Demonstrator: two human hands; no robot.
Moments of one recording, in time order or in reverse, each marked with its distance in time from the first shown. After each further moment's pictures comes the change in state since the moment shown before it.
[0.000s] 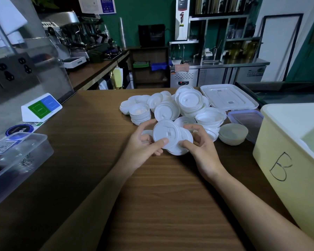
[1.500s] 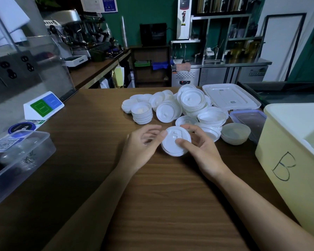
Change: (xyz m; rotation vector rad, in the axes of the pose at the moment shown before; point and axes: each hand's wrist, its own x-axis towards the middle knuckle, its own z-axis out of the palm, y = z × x) left_hand -0.002 -0.005 -0.006 0.248 0.137 0.202; right_hand -0.004 -0.009 0.003 0.002 -0.053 0.059
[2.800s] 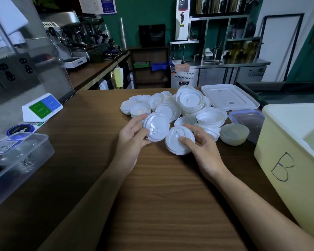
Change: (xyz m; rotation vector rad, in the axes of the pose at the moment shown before) left_hand 0.008 0.014 -0.006 -0.513 0.053 -0.186; right_hand 0.006 0.006 -0.003 -0.037 0.099 -0.036
